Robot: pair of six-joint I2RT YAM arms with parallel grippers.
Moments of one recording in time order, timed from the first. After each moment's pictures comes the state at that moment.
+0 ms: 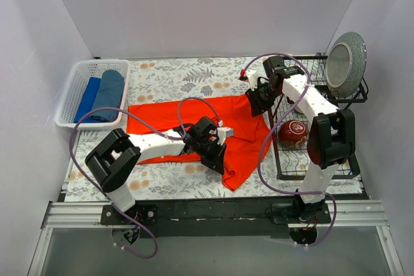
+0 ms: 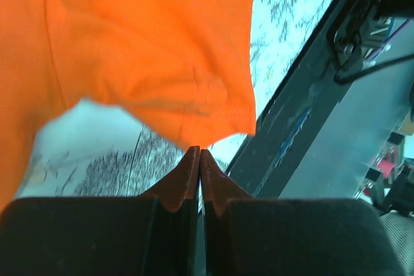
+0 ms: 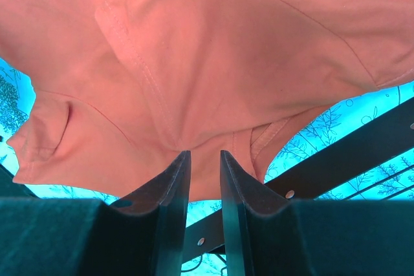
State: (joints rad) left arm -0.88 1.70 0.95 -0.23 0.56 -0.41; right arm 0.29 1.81 1.53 -0.95 -0.43 -0.48
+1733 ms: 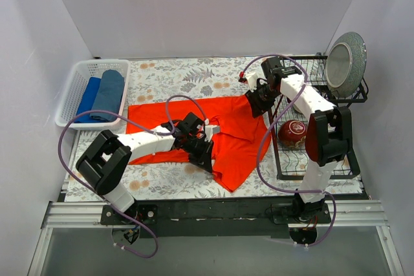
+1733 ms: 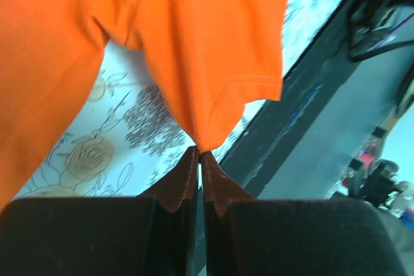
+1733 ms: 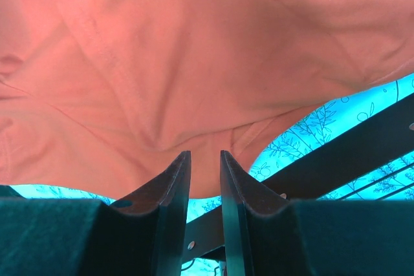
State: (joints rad) left arm -0.76 1.61 0.90 -0.38 0.62 -0.37; right arm 0.29 1.84 1.53 -0.95 -0.39 -0.49
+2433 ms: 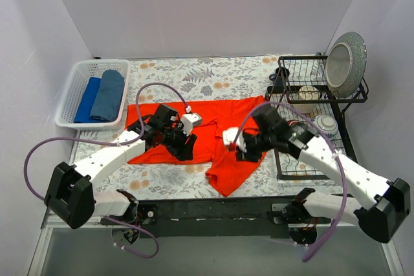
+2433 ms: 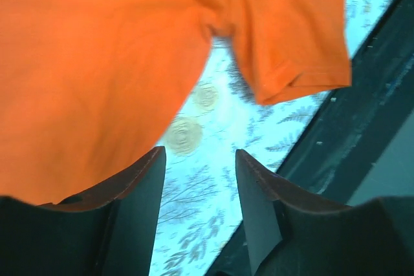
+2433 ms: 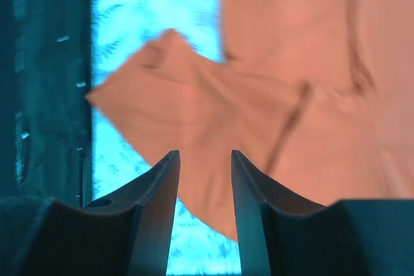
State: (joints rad) left arm -0.62 1.29 0.87 -0.59 0.44 0.07; right arm 0.67 1.16 1.03 -0.81 -0.54 -0.78
